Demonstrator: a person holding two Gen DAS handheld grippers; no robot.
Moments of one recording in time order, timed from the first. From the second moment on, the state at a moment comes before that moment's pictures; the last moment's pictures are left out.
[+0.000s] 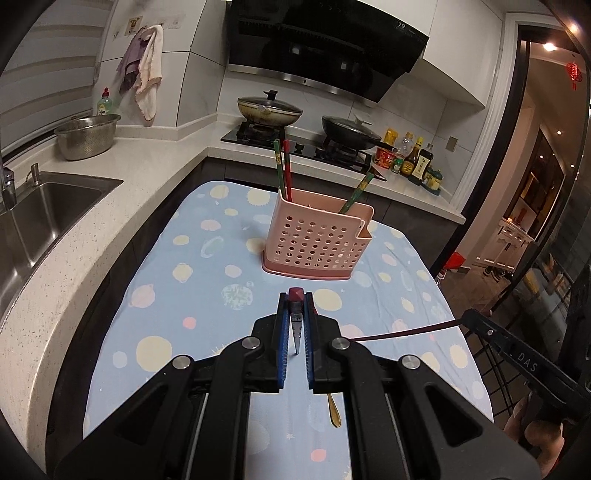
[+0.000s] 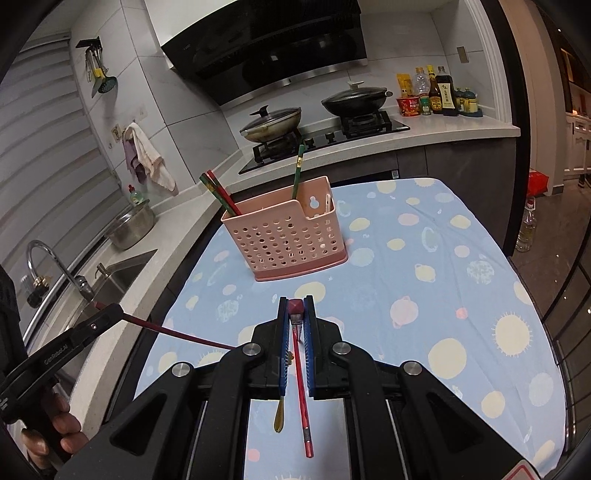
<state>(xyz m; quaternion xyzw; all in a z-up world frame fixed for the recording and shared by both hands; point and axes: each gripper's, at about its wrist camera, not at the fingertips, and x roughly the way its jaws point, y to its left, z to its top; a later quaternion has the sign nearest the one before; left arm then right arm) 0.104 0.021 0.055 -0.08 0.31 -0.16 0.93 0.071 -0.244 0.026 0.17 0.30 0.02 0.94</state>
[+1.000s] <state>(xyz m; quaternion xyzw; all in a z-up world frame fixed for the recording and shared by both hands) 0.179 -0.001 0.177 -0.08 0.19 -0.19 0.96 0.154 -0.255 0.137 0.19 0.18 0.06 0.96</state>
